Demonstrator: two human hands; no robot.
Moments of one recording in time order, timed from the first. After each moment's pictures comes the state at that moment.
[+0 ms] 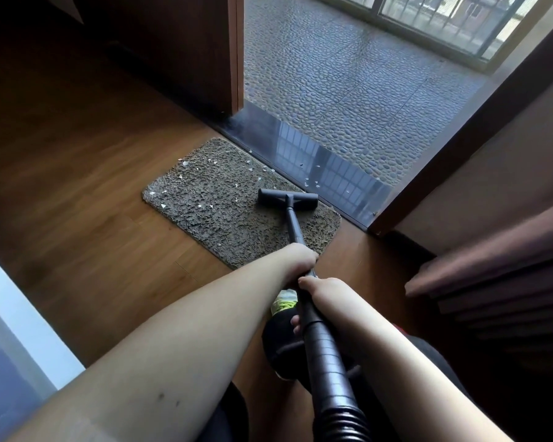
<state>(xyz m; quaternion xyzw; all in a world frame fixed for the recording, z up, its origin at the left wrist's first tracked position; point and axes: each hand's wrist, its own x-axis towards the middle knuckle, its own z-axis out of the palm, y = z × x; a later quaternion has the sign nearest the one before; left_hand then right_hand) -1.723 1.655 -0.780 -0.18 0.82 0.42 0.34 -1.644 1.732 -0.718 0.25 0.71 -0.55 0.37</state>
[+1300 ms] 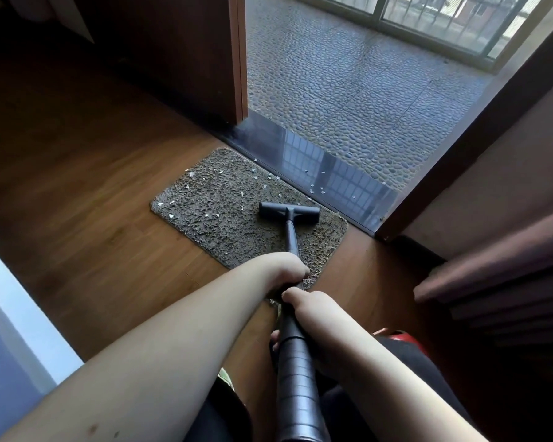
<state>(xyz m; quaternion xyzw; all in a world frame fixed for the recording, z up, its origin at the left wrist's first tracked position) -1.706 1.635 -0.750 -0.16 0.82 0.40 0.37 -1.632 1.710 -0.717 0.26 0.65 -0.60 0.39</state>
